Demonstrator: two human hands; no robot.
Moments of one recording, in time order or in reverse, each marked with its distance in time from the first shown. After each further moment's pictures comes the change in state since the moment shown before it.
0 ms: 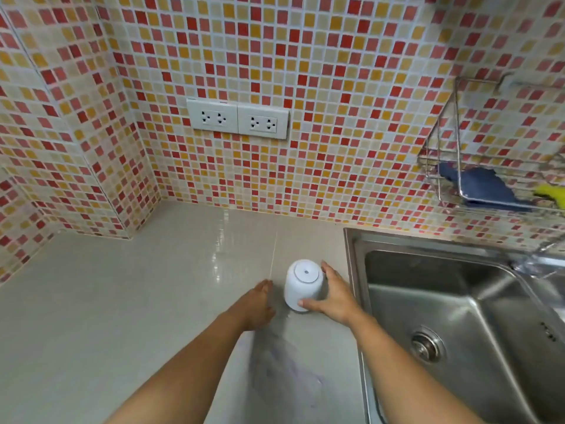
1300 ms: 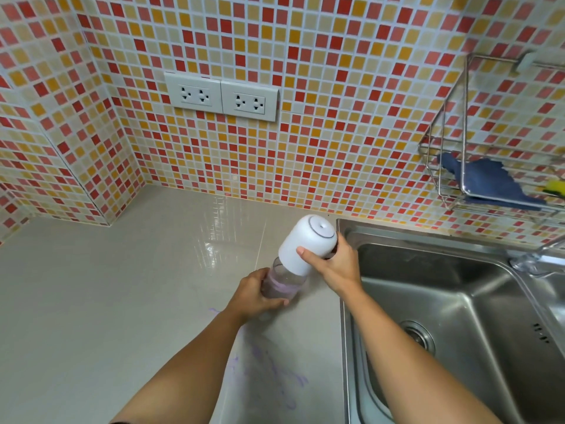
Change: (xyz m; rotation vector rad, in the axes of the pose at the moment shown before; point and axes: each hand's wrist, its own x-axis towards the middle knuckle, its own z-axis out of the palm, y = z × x) left_hand 0.037 0.011 0.029 -0.550 0.261 0.049; right_hand 0.028 -0.019 -0.040 0.342 0.343 -0.134
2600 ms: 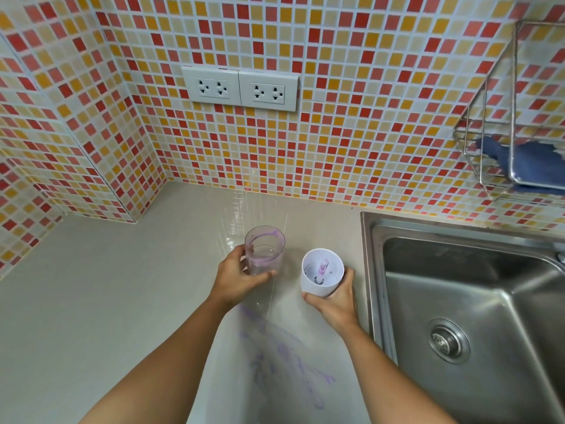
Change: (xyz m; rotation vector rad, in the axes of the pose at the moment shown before) left_hand -0.019 0.006 -0.066 -0.177 0.273 -0.056; right_hand -0.045 0.080 0.062 0.093 0.016 0.274
